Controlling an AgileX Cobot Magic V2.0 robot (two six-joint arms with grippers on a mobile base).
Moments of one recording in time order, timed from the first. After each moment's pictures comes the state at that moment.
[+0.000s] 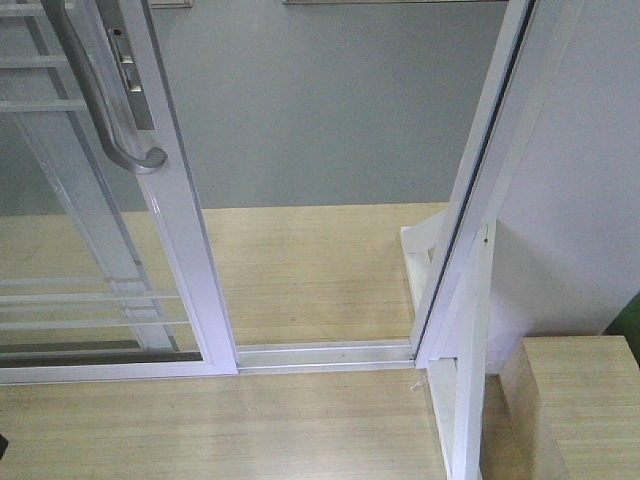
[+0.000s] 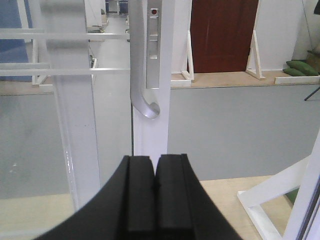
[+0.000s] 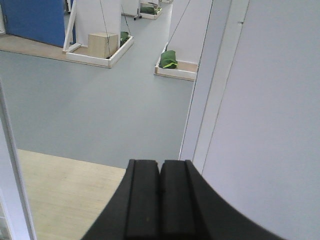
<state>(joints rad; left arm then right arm) -0.07 -0.01 0.03 -0.22 0.16 0.18 0.24 0.29 -0.41 -0.19 0.42 0.10</state>
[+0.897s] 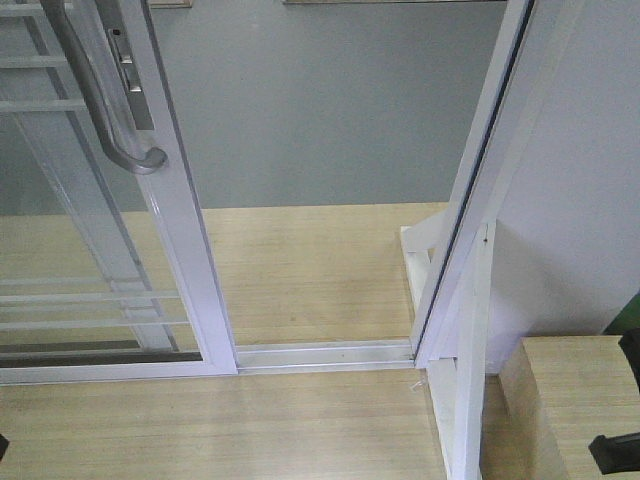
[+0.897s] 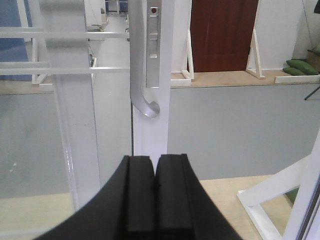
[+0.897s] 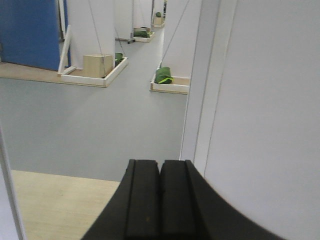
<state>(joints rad) -0.07 -0.01 0.03 -0.22 0.16 0.18 0.12 -0.01 0.03 0.05 0.17 -0.09</state>
